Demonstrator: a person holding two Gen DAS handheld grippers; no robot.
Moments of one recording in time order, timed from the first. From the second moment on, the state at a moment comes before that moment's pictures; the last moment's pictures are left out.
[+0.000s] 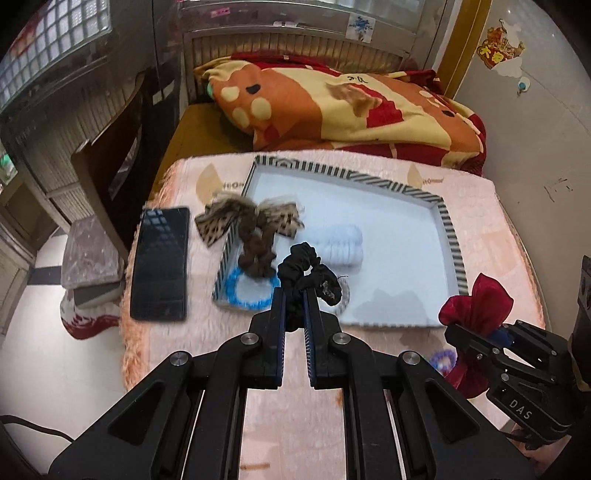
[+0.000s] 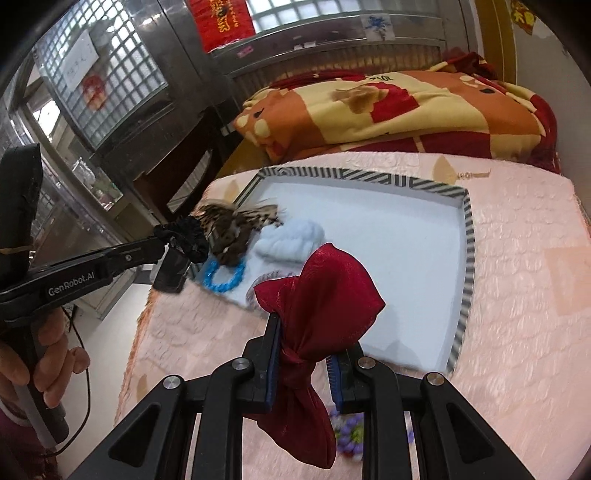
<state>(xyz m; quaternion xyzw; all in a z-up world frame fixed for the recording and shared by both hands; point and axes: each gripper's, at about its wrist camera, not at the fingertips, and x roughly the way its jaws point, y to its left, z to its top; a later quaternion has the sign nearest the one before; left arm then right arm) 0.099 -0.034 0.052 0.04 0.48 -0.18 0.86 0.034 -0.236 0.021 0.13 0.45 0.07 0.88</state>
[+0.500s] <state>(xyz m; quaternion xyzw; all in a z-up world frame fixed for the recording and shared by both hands) 0.181 -0.062 0.035 0.06 0.50 -0.18 0.85 0.134 -0.255 0.008 0.12 0.47 0.03 0.87</state>
